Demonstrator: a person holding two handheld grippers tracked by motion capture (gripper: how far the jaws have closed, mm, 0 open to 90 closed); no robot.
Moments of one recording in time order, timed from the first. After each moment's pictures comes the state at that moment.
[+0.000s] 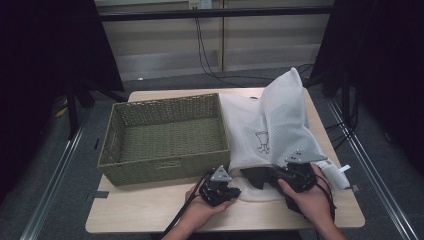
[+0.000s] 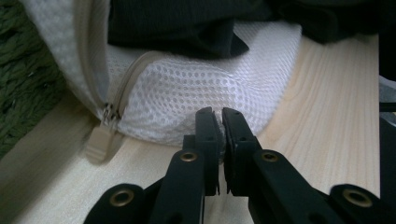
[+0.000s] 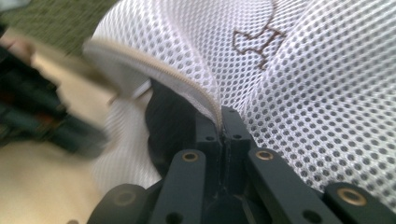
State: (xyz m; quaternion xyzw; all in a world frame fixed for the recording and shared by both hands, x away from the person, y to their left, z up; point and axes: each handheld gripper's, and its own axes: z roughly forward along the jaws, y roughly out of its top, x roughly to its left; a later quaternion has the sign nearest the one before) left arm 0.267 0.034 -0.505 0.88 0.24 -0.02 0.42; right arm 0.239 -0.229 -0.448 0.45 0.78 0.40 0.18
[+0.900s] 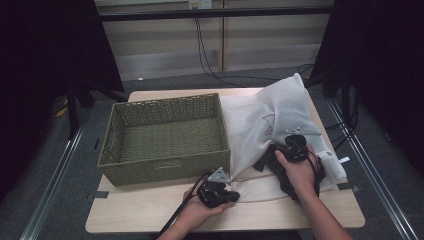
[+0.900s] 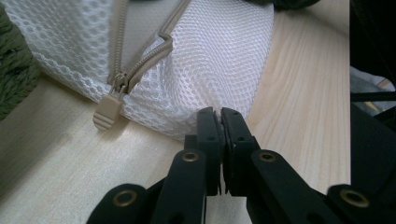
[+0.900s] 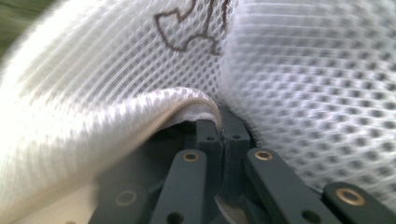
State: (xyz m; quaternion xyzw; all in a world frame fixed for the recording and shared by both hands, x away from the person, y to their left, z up) left arm 0.267 0.041 -0.506 0.88 0.22 -0.06 0.42; right arm 0.327 -0.253 -0.475 0.56 0.70 0.41 0.18
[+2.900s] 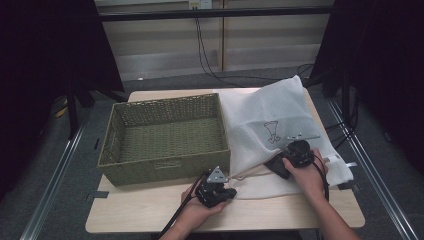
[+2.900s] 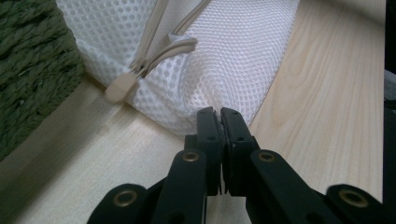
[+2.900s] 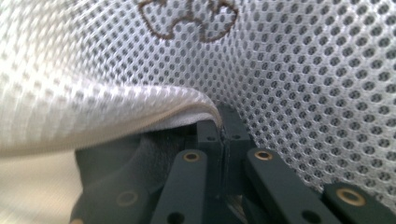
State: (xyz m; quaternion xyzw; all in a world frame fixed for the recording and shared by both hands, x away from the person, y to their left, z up) left arm 0.264 0.045 -0.505 0.87 0.24 -0.01 0.42; right arm 0.327 -0.270 -0.494 0.56 0.74 0.30 0.21
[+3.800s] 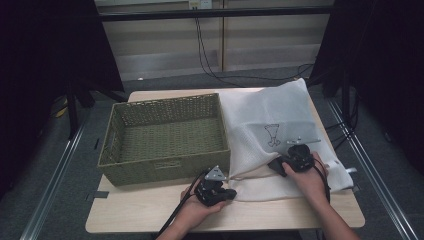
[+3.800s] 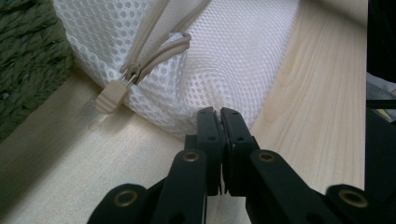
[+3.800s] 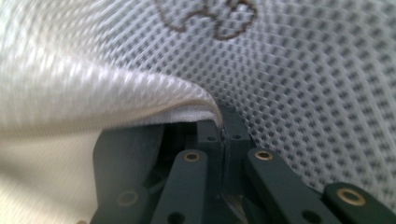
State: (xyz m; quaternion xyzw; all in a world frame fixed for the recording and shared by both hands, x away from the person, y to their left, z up) left arm 0.269 0.048 -0.505 0.88 0.24 -0.04 0.42; right arm 0.318 -0.268 -0.498 0.55 0.75 0.32 0.18
